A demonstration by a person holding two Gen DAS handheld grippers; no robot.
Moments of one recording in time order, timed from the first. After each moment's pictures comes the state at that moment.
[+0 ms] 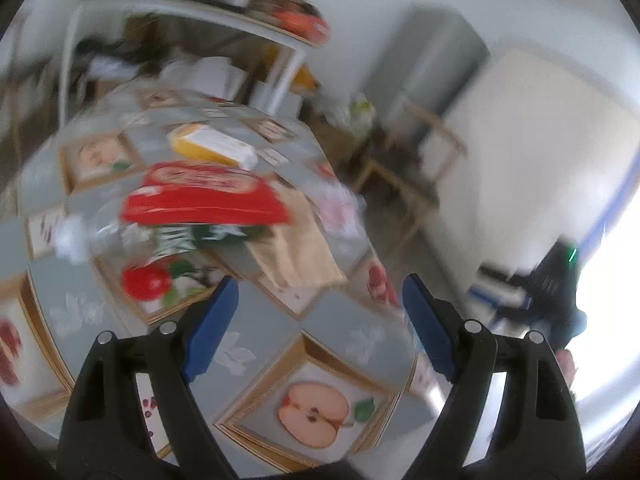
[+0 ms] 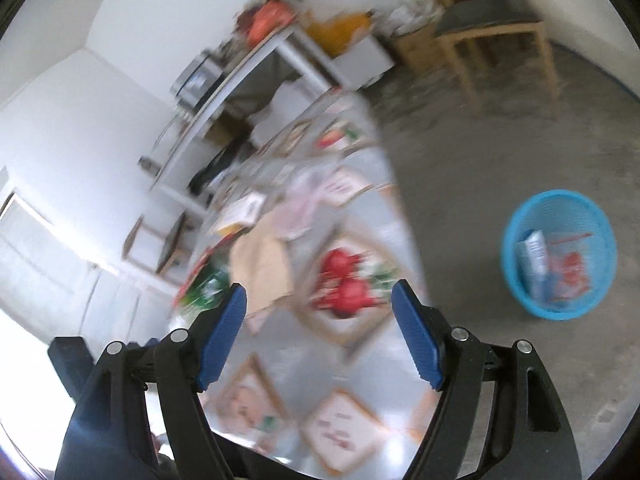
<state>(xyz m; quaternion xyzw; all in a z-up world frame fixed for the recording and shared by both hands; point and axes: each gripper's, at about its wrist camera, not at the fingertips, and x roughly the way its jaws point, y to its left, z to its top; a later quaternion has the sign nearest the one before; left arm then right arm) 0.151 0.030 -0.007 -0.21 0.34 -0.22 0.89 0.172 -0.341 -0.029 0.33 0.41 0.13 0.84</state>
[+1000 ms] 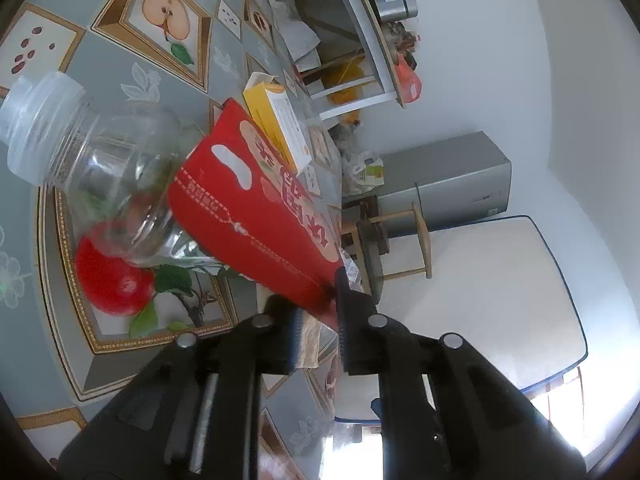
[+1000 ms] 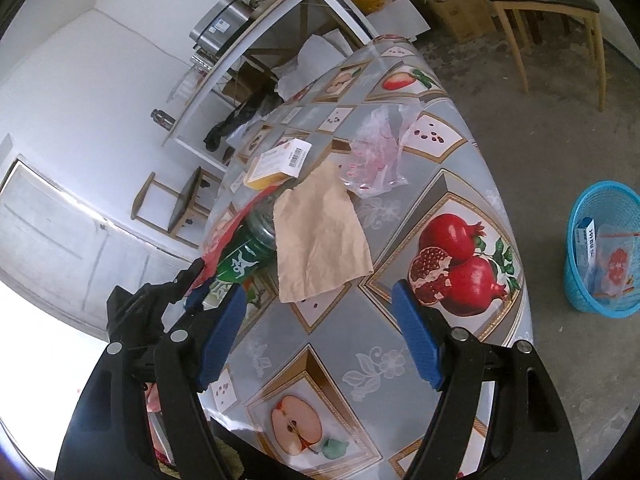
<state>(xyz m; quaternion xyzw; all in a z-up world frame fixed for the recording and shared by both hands) 0.245 0.085 -0.101 -0.52 0.34 -0.19 0.76 0.211 -0.267 -0.038 0.30 0.45 0.16 0.83</state>
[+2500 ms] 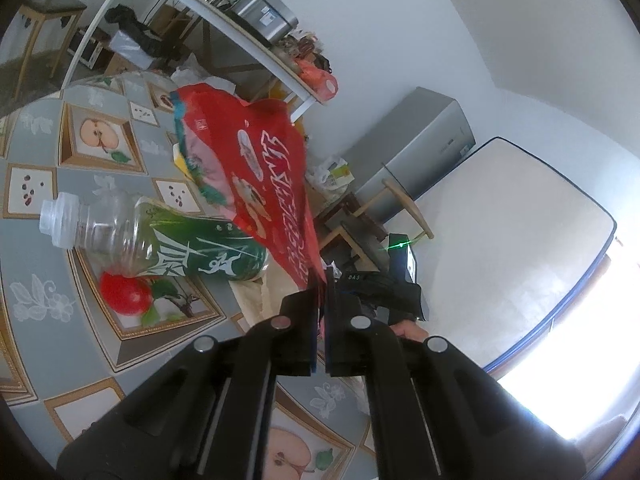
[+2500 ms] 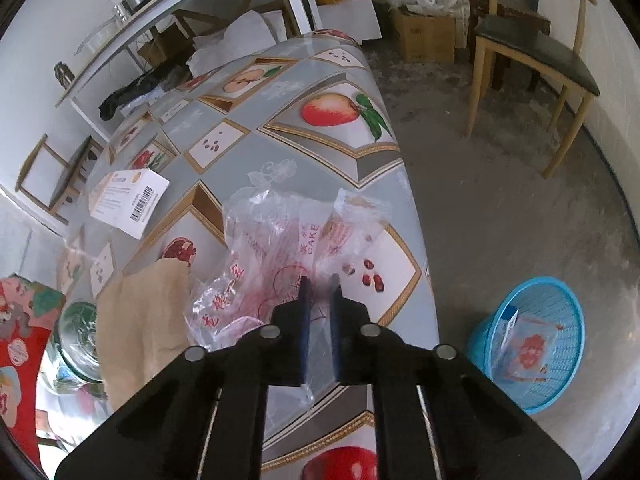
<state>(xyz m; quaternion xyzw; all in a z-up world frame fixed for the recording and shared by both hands) 0.157 0.062 -0.025 -0.33 0.25 -0.24 0.88 0.379 -0.270 -0.087 0.14 0.51 0.01 0.85</state>
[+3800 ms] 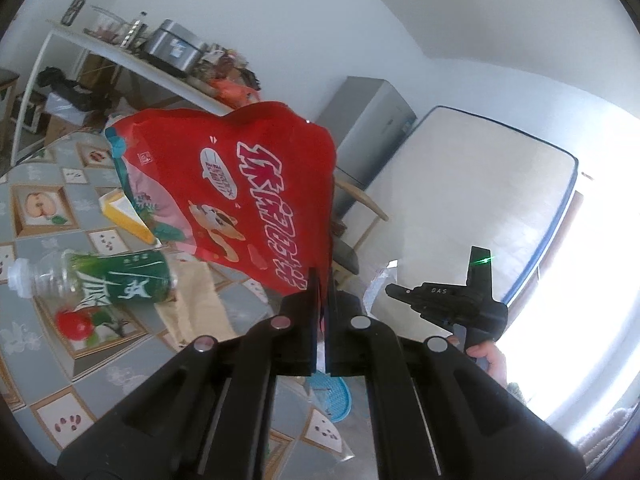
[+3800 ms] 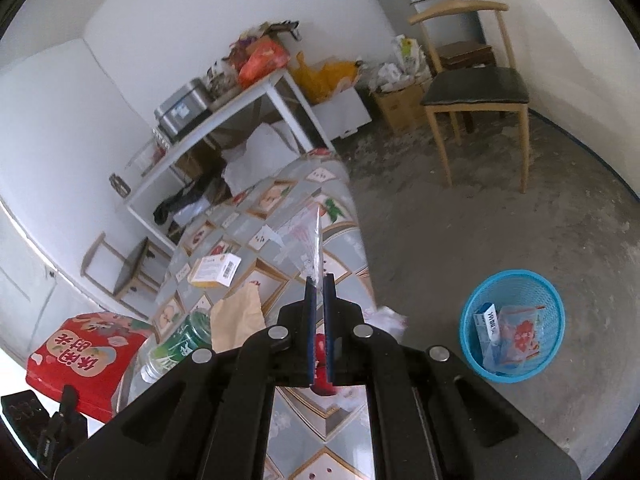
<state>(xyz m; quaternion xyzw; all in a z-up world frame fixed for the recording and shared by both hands) 0.108 0.003 0.046 -0.24 0.19 -0.33 0.89 0.174 -0.385 0.056 0.26 0.34 0.01 0.91</state>
